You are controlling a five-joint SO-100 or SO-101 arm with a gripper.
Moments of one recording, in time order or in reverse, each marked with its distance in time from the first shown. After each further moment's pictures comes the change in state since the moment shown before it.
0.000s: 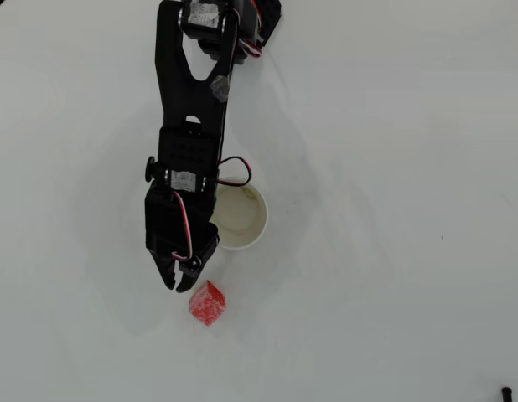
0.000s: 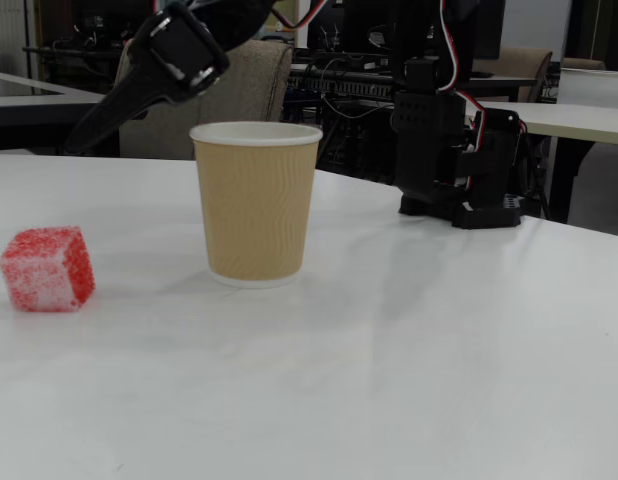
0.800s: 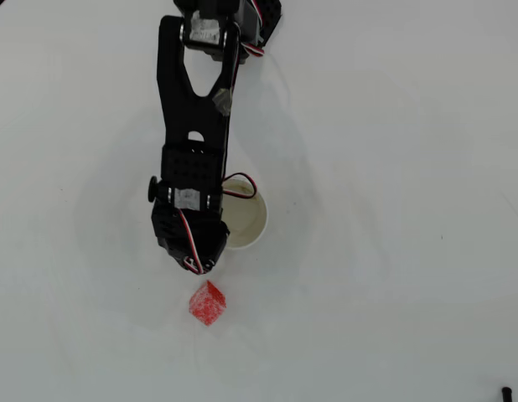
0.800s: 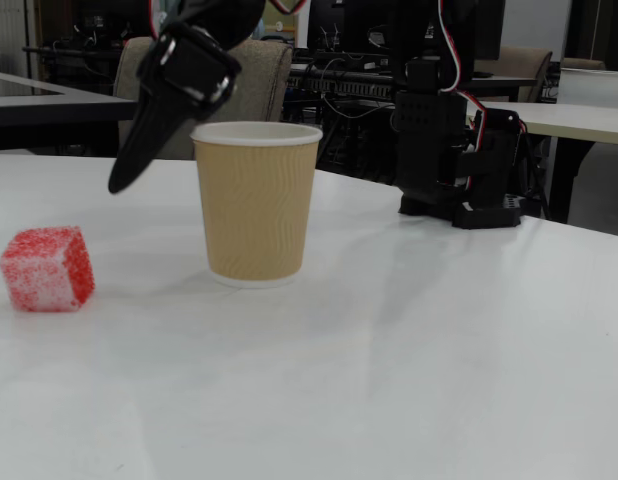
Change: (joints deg) arm -3.2 -6.5 -11.2 22.9 -1.6
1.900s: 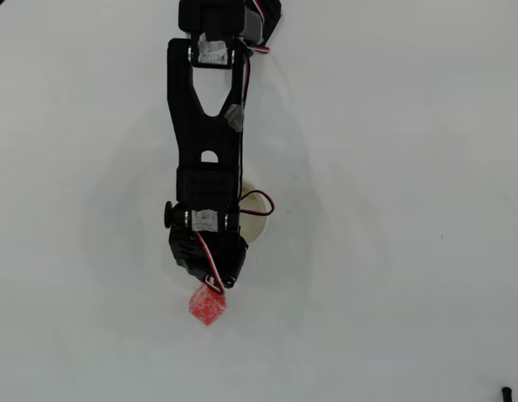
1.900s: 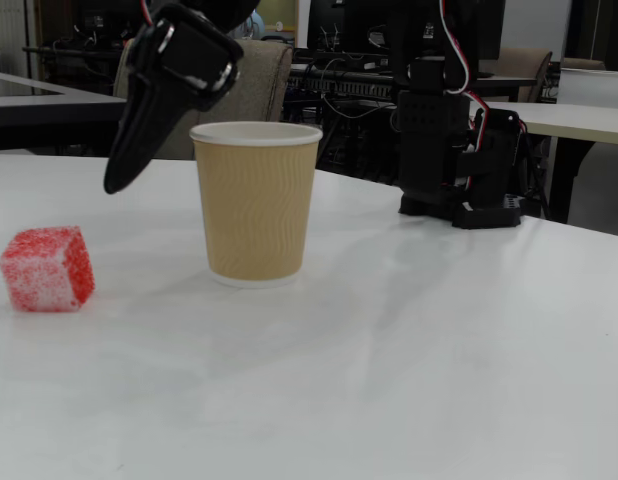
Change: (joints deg) arm -4.3 -6.0 -13.0 9.6 0.0
